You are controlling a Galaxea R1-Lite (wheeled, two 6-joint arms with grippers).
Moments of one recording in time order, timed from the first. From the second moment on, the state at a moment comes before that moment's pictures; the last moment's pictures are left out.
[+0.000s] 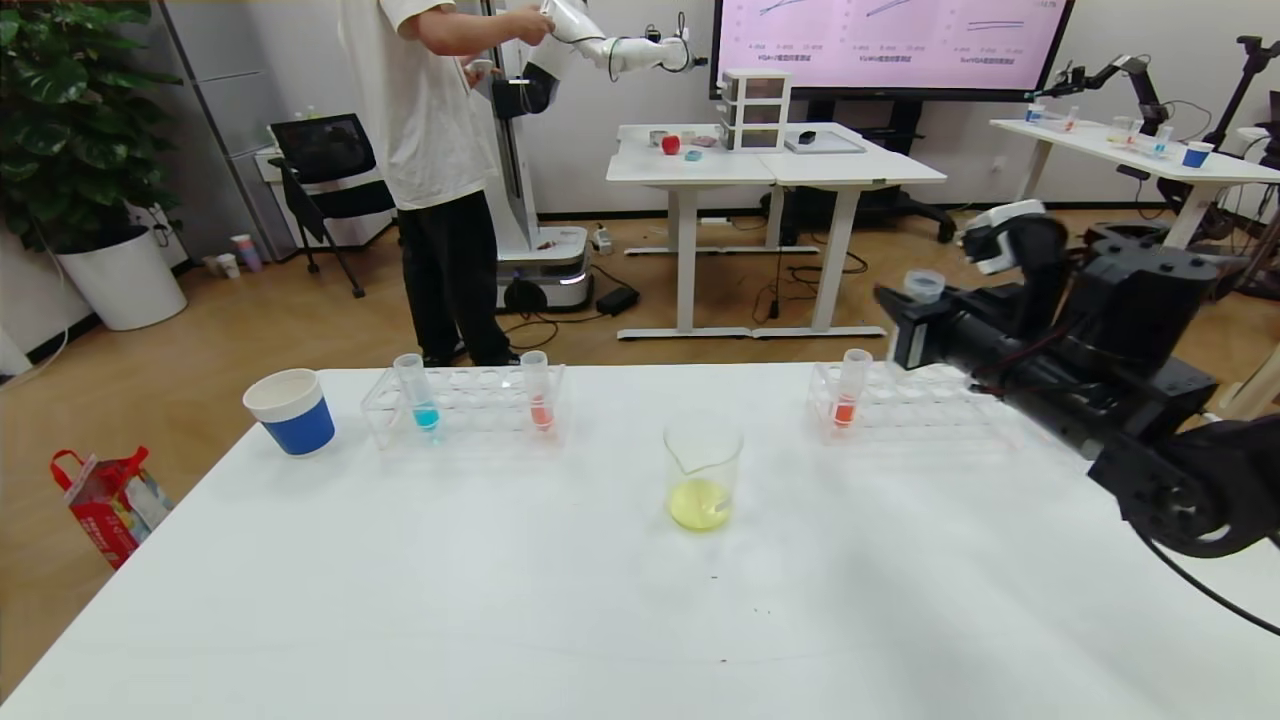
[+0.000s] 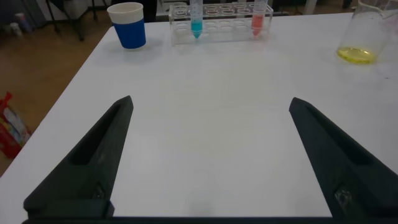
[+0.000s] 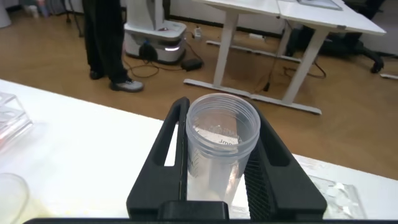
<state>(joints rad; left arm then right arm) -0.01 0.00 0.00 0.00 -0.02 0.03 0.23 1.85 -0.87 -1.02 -0.01 -0.07</state>
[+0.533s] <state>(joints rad) -0.01 0.00 0.00 0.00 -0.02 0.03 -0.24 1.86 -0.92 -1.00 0.17 -0.06</state>
